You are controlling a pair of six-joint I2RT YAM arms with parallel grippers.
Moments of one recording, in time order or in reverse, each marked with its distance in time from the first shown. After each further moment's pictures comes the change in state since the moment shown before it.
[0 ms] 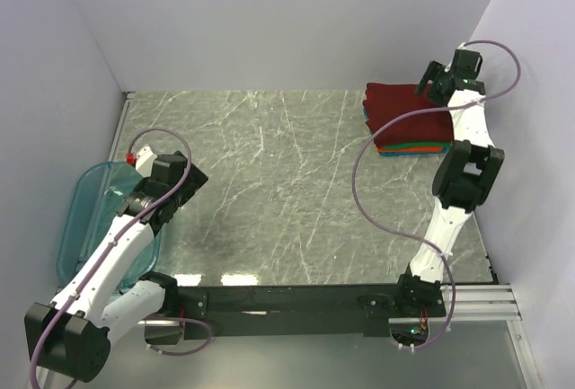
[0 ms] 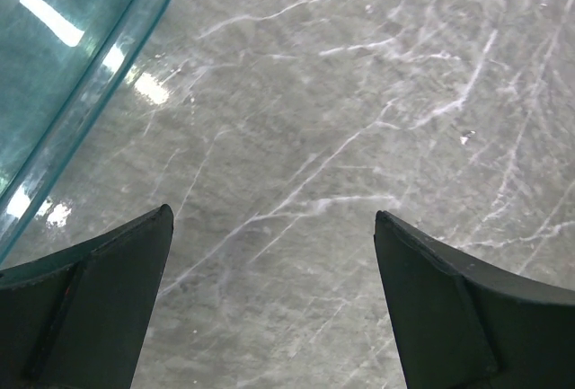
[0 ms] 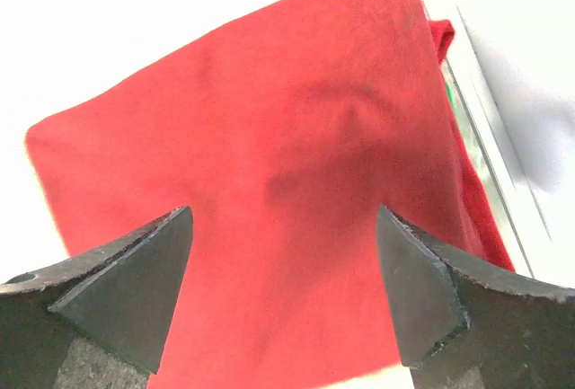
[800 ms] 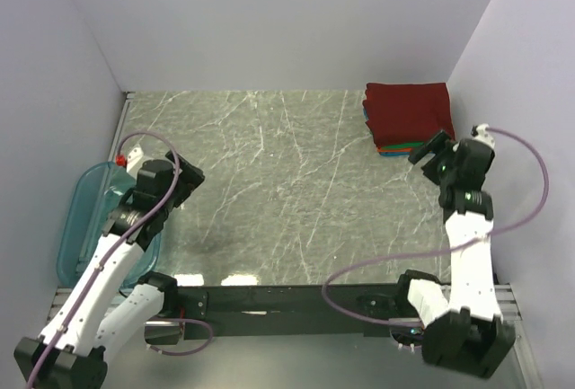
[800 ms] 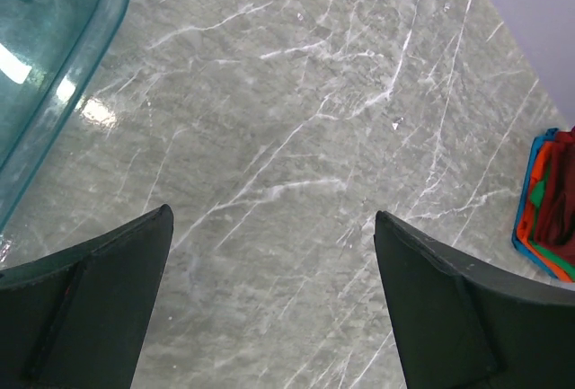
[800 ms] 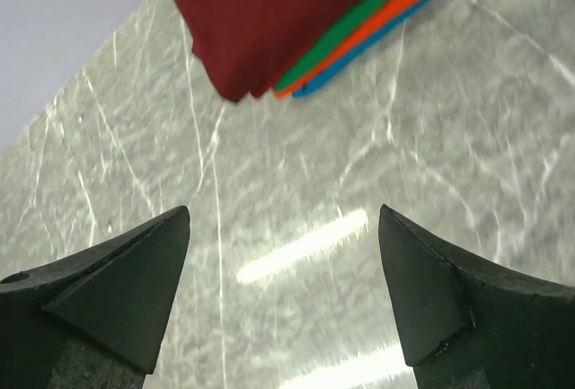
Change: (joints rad) left arm 0.000 -0.134 0.029 -0.007 0.063 0.032; right arm 0.000 -1.238 -1.181 0.132 -0.031 0.290
